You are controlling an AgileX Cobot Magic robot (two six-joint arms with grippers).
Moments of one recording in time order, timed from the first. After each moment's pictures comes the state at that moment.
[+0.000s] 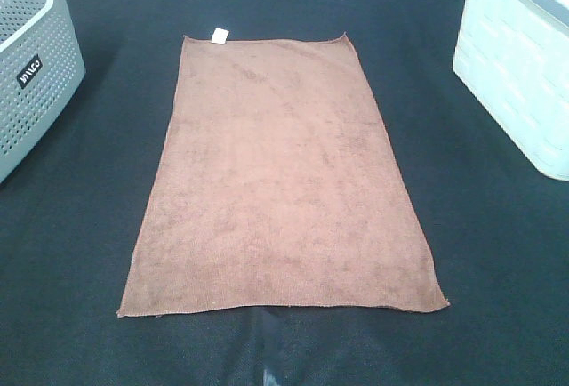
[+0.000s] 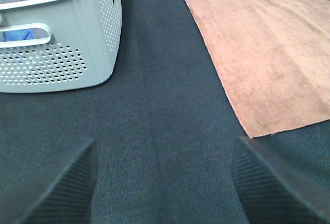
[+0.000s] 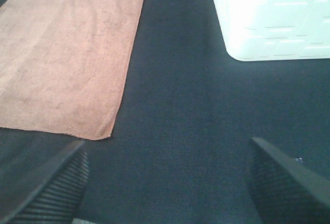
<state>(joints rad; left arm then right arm) 0.00 -0.01 -0.50 -0.12 1.05 0.12 0.05 -0.01 -0.50 0.10 1.07 -0.07</state>
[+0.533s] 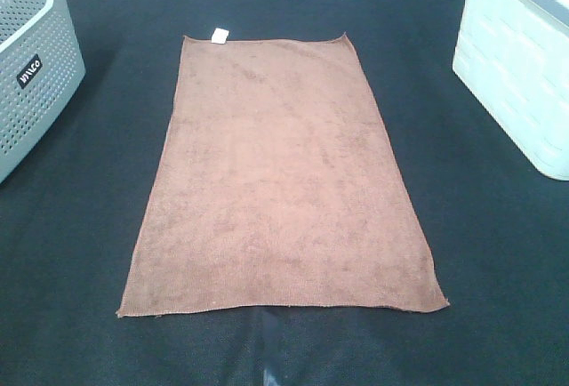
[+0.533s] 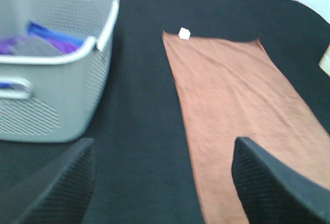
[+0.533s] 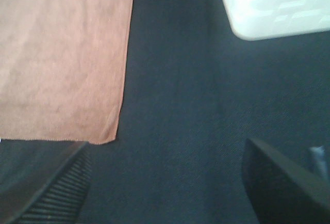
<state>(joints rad) 0.00 0.28 -0.50 -0.24 0.66 -0.03 0.05 0.34 -0.52 0.12 0.92 0.01</state>
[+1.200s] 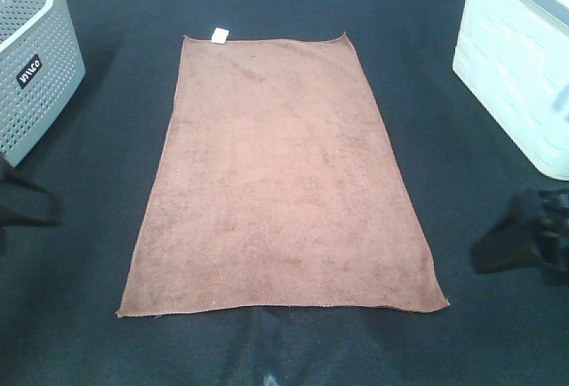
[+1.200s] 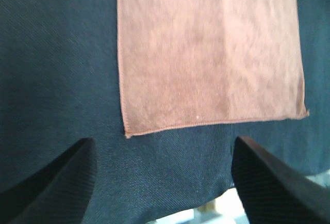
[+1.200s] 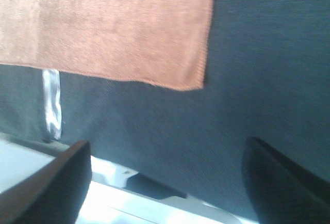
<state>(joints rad) 0.00 1.20 -0.50 -0.93 0.62 0.48 0.05 1.19 -0.53 0.63 0.73 -0.39</state>
